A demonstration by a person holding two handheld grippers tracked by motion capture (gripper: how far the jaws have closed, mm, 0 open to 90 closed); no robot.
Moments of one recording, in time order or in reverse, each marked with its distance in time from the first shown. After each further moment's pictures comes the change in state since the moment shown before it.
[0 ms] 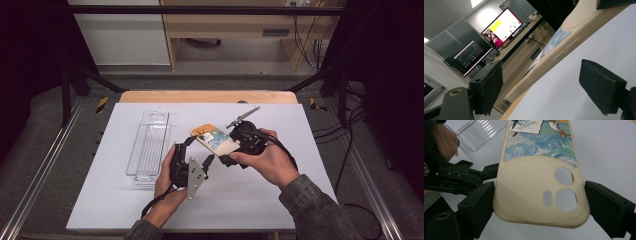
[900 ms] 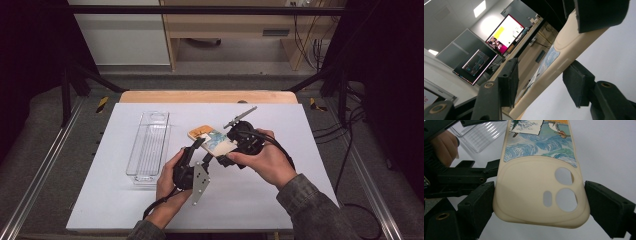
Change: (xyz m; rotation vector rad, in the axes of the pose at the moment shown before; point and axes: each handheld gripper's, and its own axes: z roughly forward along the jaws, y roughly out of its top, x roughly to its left) left arm -0.004 0.011 -0.004 -0.023 0.020 0.104; right arm 0.004 0.003 0.003 -0.001 0.020 -0.002
